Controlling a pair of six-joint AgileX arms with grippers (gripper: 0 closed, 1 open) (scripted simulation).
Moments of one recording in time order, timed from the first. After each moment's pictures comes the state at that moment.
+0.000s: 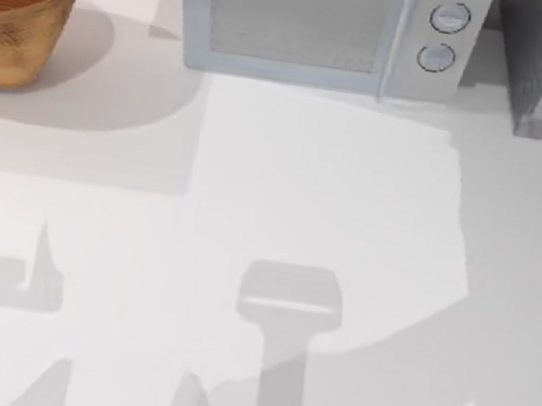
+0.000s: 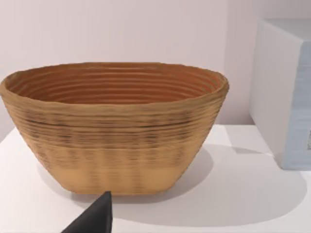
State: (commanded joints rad) left arm 0.00 0.00 0.00 0.00 0.00 0.00; right arm -0.20 2.30 1.25 1.02 -0.18 0.01
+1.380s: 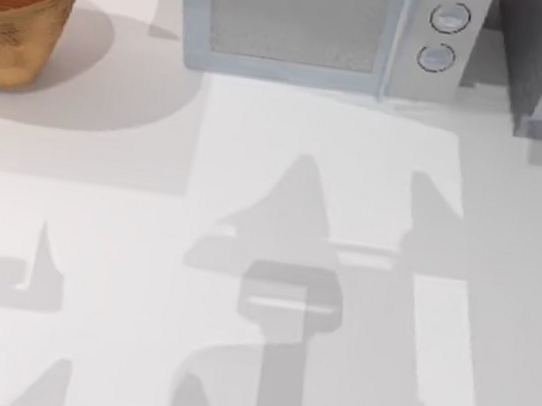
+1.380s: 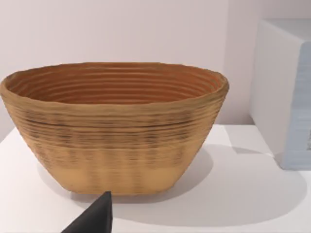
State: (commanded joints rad) left arm 0.00 0.00 0.00 0.00 0.00 0.00; right arm -0.13 1.43 0.80 0.65 -0.11 0.01
